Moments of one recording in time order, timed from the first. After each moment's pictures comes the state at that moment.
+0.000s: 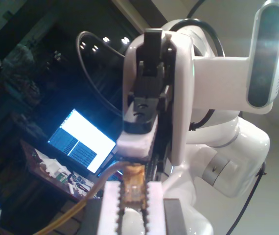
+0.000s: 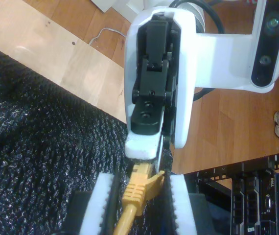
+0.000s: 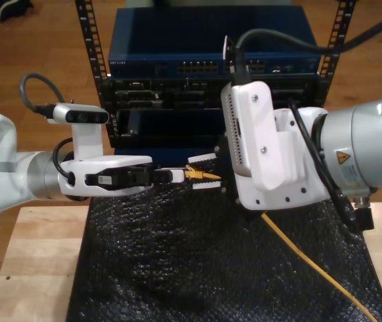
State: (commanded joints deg) left arm 13.9 5.1 -45.9 -77.4 127.2 -264.7; right arm 32.7 -46.5 -31.5 45.9 38.7 -110.6
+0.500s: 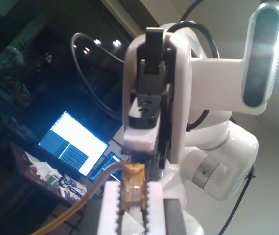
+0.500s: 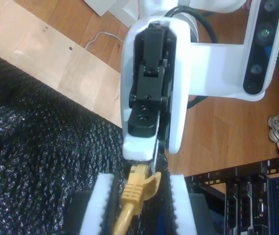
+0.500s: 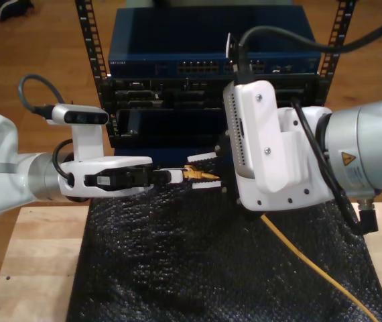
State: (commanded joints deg) left arm 13.9 5.7 -45.8 -77.5 127.8 -264.7; right arm 33.1 -48.0 -31.5 45.9 38.8 -110.5
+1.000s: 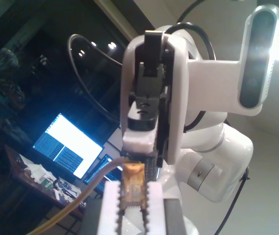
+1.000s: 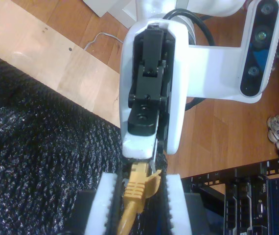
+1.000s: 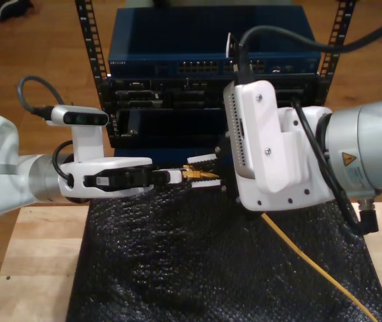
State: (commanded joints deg) left arm 13.9 6.2 -45.9 -77.5 128.6 -264.7; right arm 33.1 -48.0 -31.5 45.9 38.8 -110.5
